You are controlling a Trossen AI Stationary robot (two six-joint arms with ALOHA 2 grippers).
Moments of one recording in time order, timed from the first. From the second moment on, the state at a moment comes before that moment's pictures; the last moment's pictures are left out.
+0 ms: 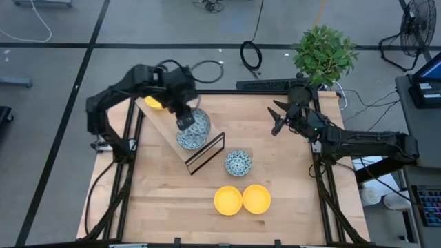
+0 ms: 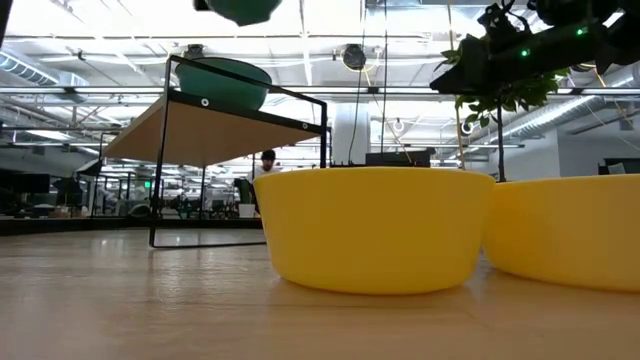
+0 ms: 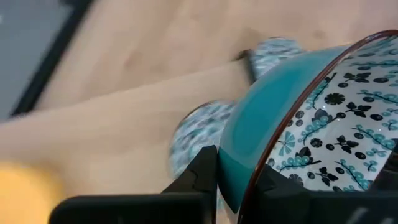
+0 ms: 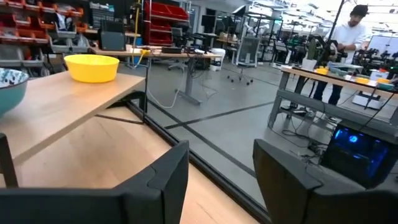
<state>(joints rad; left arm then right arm) 0.26 1.66 2.11 -1.57 0.09 -0.23 -0.26 0.76 0.35 0.39 0.47 -0.11</state>
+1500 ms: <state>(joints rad) 0.48 1.42 1.66 -1.45 0.26 -0.07 -0.26 0.76 0.35 0.36 0.47 -0.11</state>
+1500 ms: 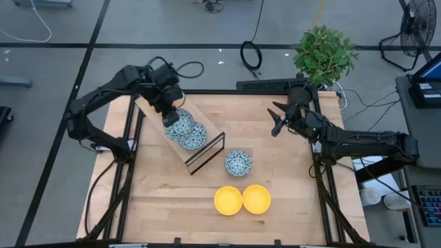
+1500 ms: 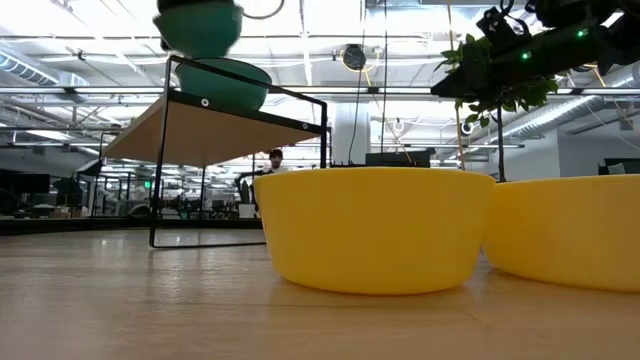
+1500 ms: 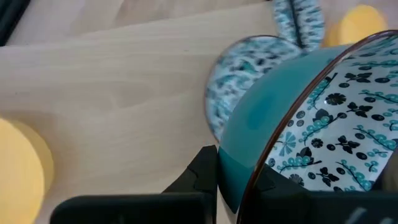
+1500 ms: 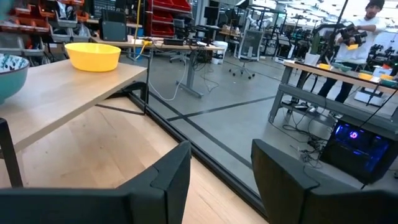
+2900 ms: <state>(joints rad) 0.46 1.44 1.62 -1.30 0.26 0.07 -0.26 0.76 0.35 0.35 0.47 -0.12</state>
